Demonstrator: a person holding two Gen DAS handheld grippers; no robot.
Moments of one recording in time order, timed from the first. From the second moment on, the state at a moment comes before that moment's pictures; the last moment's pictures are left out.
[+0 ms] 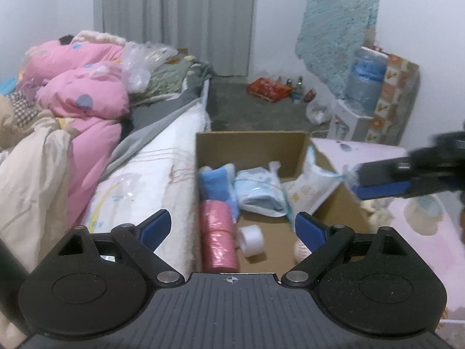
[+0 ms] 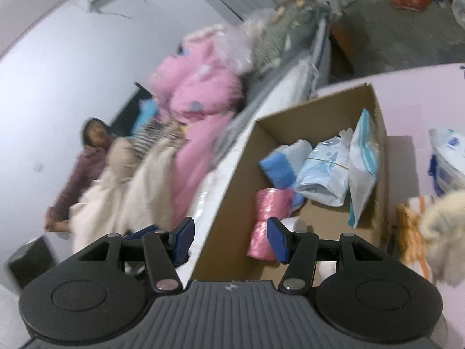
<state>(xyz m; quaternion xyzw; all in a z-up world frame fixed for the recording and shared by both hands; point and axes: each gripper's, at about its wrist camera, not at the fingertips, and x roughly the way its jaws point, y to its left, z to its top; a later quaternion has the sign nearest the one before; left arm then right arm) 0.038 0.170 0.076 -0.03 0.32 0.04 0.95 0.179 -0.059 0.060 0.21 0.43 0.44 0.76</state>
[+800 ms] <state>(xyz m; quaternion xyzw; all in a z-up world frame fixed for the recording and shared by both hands) 0.087 0.018 0.046 0.03 0.34 -0.09 0.93 0.148 -0.239 0.003 0.24 0.36 0.33 0.84</state>
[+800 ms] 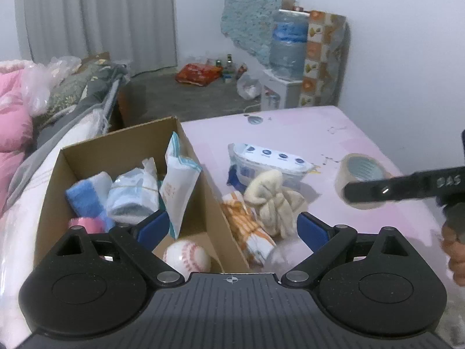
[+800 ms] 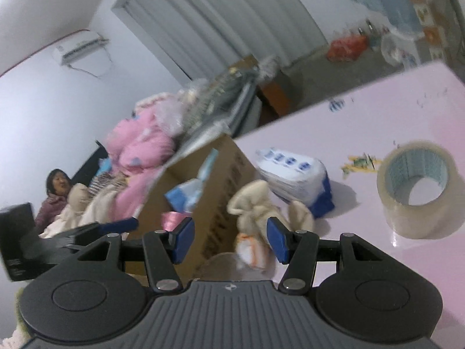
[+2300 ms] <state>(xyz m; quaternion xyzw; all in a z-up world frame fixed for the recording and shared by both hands) 0.019 0.013 0.047 -0.07 0.28 -0.18 0.94 0.123 -0.239 0.030 0.24 0.27 0.44 0.82</state>
